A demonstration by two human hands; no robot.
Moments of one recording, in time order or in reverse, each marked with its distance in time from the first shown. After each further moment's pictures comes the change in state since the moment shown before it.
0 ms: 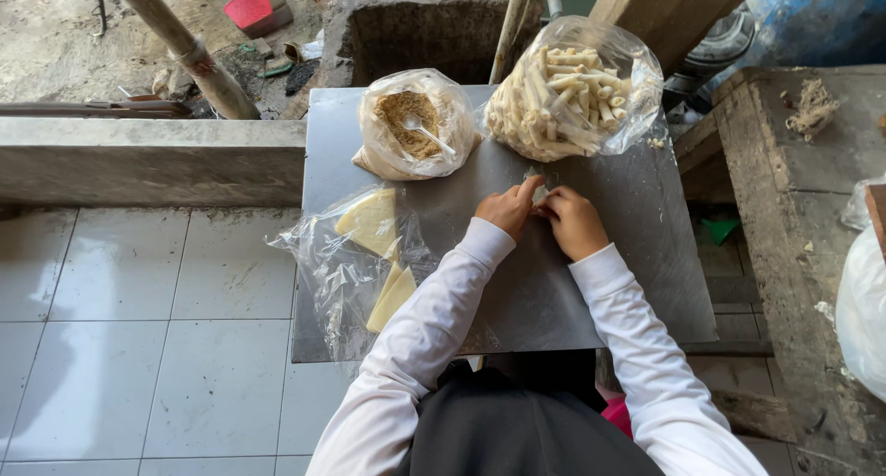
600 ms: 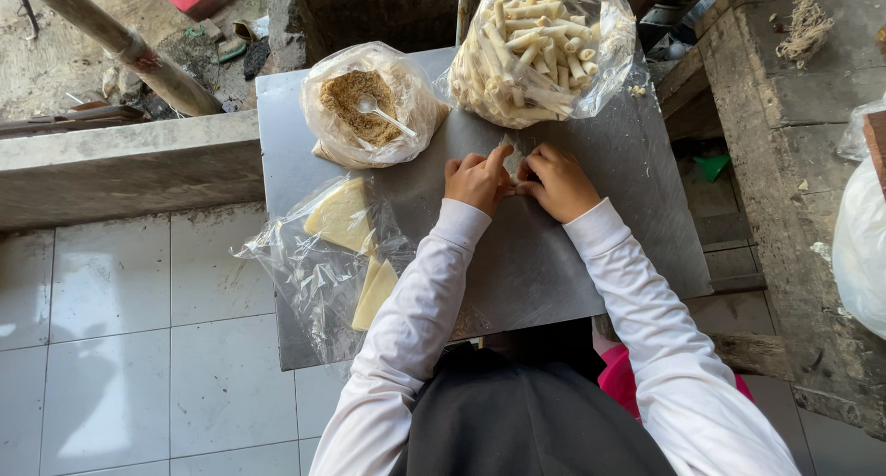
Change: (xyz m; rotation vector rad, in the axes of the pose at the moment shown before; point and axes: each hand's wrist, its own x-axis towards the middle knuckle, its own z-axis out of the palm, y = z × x) left_hand 0.002 -0.004 -0.003 0.008 -0.038 -0.083; right_hand 0.008 0.010 -0.012 -0.070 -0.064 -0.073
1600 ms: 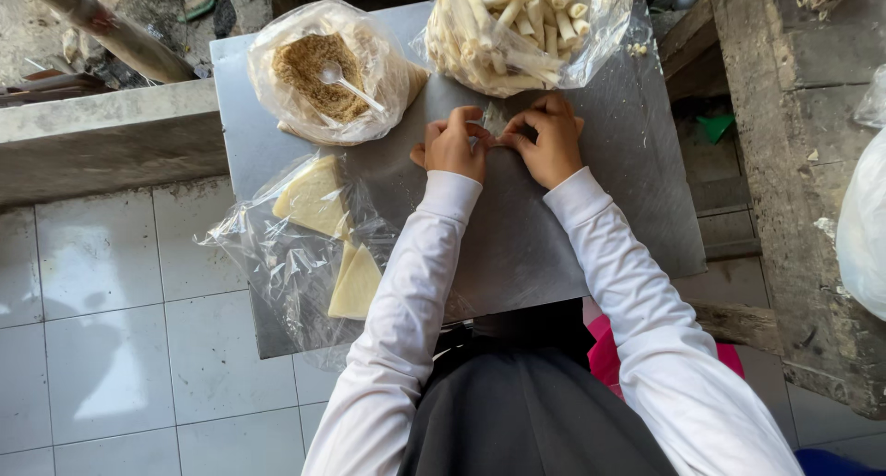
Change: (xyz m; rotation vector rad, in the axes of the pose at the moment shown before) left_hand 0.015 0.018 0.004 -0.097 0.190 -0.341; right_hand 0.005 0.023 0.022 0.044 0.182 0.257
